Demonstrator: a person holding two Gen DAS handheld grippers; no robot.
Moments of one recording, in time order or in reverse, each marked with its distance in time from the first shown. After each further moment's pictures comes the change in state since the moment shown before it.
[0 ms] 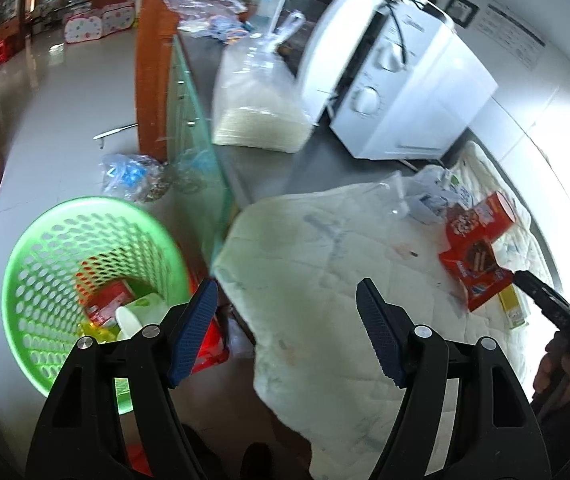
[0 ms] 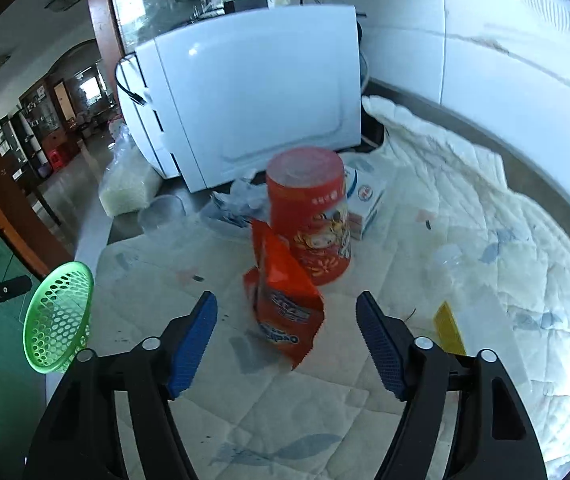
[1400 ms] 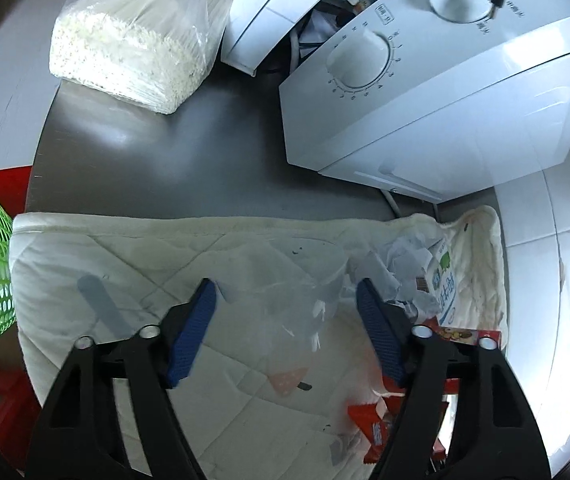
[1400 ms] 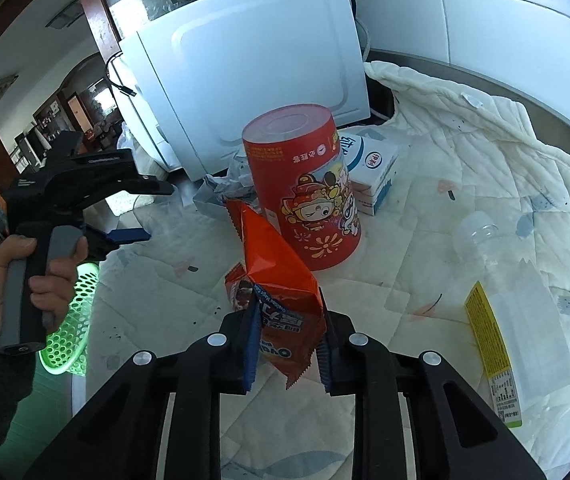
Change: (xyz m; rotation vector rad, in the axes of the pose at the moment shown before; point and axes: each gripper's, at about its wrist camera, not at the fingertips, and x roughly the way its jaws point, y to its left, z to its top) left arm 0.170 -0.080 0.076 -0.401 0.189 -0.141; right arm 0.022 -0.019 -0.014 0.053 0.002 0.100
